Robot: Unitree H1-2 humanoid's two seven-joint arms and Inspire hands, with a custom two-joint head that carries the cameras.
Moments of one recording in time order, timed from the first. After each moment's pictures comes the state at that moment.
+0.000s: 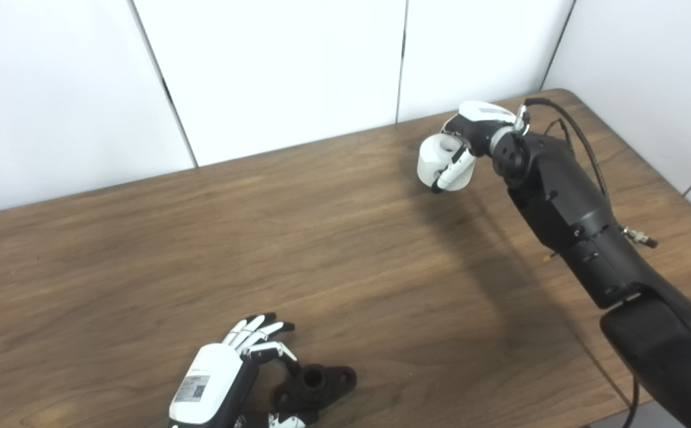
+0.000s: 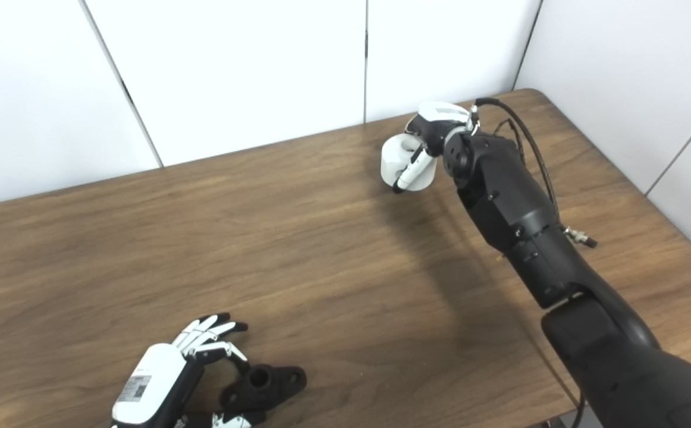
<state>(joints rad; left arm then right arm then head) 0.14 0.28 -0.40 -0.28 0.77 -0.14 -0.14 -0.59 -0.55 0.19 0.19 -0.95 0.47 0.61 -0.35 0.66</state>
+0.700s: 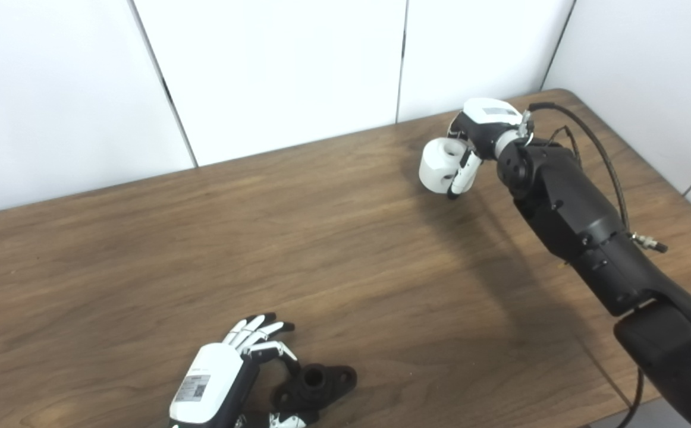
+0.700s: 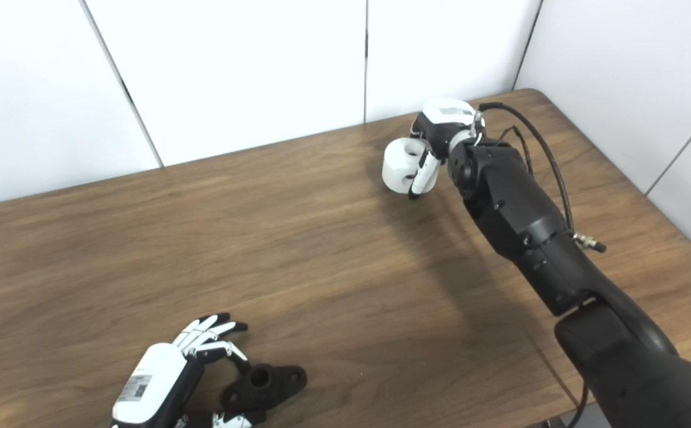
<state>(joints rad) 0.14 0.28 -0.41 -0.28 0.78 -0.13 -0.14 -0.56 -0.56 0.22 0.17 -0.93 0.45 0.49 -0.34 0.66</state>
